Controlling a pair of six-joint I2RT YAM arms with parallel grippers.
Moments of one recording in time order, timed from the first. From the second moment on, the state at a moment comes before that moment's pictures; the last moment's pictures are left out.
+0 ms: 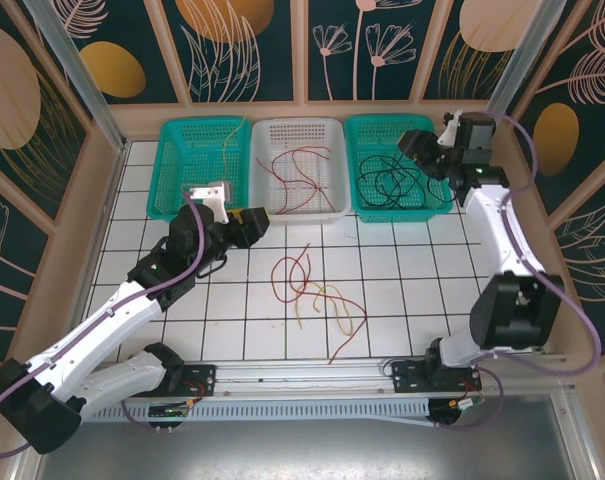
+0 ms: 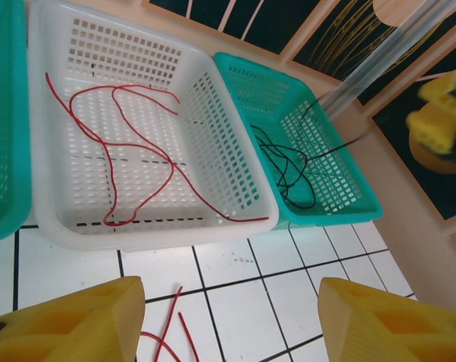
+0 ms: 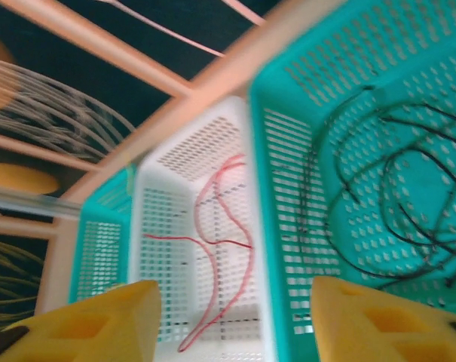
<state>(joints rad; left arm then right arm) -0.64 0.98 0.83 -0.19 -0.03 -0.64 -0.01 1.52 1.34 -0.38 -0.46 0.63</state>
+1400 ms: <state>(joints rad) -0.46 1.03 0.76 -0.18 0.14 -0.91 1.00 1.74 1.11 -0.54 0.00 0.55</state>
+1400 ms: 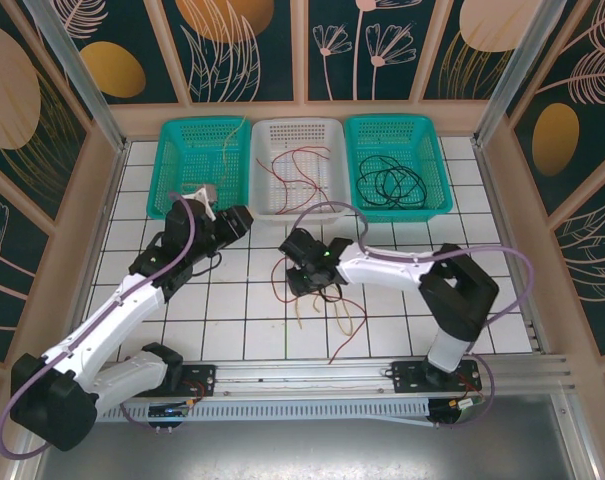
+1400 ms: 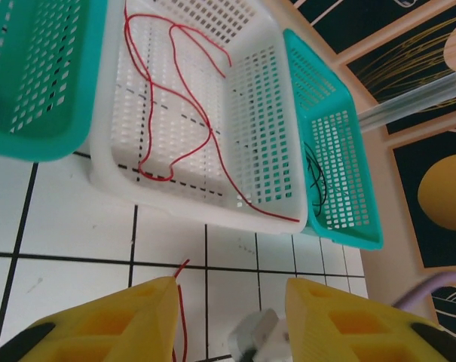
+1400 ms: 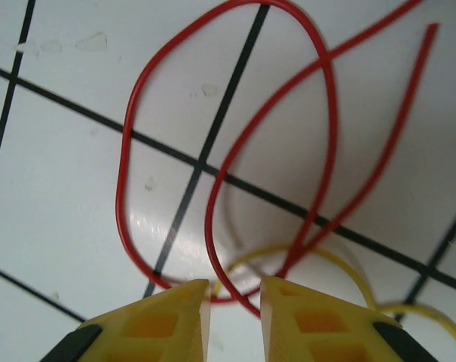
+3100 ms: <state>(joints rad) -0.47 1.19 0.72 0.41 0.60 -1.29 0.93 1.22 1.02 -0.20 -0.20 0.40</state>
